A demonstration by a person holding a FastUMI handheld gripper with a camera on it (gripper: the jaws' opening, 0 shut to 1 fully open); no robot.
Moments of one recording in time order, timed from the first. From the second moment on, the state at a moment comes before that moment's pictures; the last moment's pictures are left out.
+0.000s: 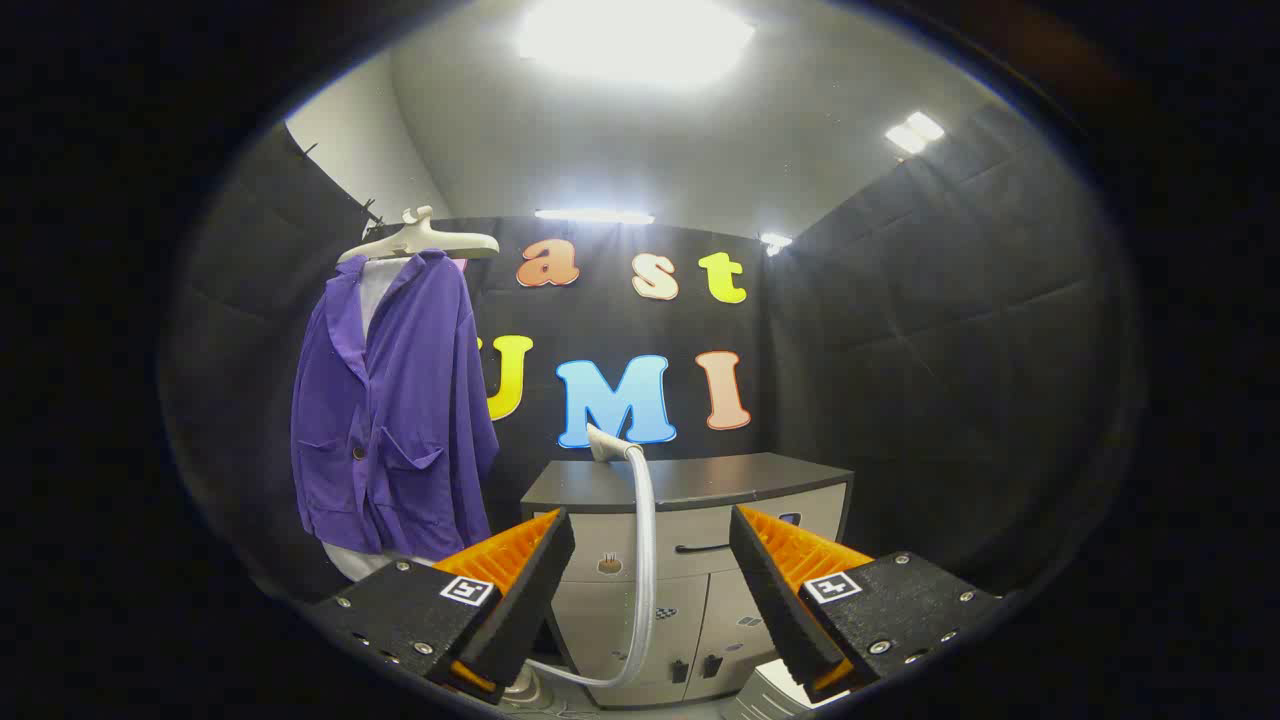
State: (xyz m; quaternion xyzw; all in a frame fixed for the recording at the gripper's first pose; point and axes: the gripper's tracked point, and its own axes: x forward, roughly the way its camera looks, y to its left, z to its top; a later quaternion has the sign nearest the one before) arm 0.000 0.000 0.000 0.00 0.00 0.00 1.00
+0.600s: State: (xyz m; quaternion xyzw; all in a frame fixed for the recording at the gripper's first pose) arm -0.003 0.002 0.007 0.00 0.00 -0.01 1.00
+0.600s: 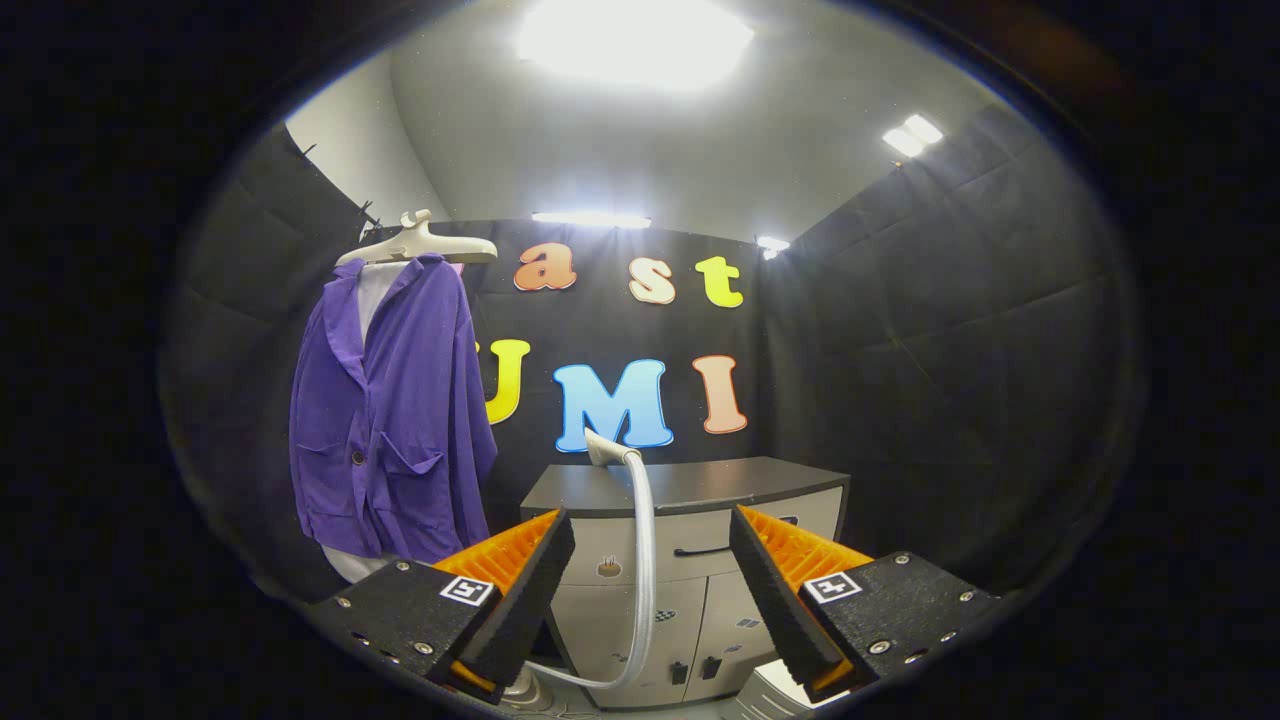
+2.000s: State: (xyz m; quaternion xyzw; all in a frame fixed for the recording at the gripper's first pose) arm 0.191 0.032 0.121 0.01 0.00 0.07 1.00
